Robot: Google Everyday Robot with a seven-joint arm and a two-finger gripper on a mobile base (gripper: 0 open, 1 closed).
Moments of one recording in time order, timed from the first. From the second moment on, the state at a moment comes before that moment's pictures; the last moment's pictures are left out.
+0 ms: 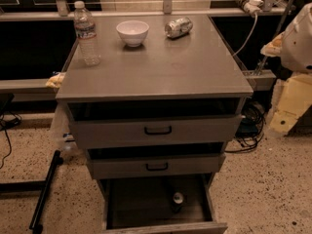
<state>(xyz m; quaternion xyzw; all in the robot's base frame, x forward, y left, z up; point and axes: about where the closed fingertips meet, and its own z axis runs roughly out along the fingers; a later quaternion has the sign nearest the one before) 0.438 -0.217 0.976 -0.60 0.78 -0.03 0.16</state>
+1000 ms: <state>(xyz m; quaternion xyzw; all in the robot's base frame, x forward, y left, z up) 0.440 -0.213 0.924 -0.60 0.78 -0.01 0.18</state>
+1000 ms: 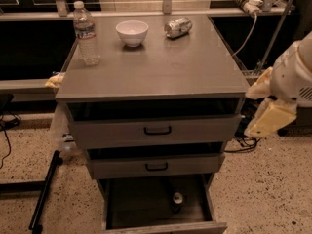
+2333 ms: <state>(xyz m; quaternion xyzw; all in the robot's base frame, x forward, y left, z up) 0.428 -0.219 0.765 -0.57 0.80 0.09 0.17</state>
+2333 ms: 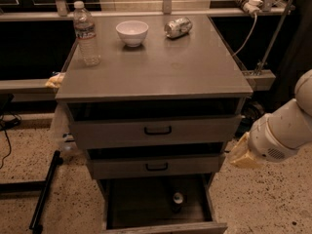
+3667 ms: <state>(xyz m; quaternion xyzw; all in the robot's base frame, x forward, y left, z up) 0.443 -0.216 0.498 -0.54 0.79 0.15 0.23</state>
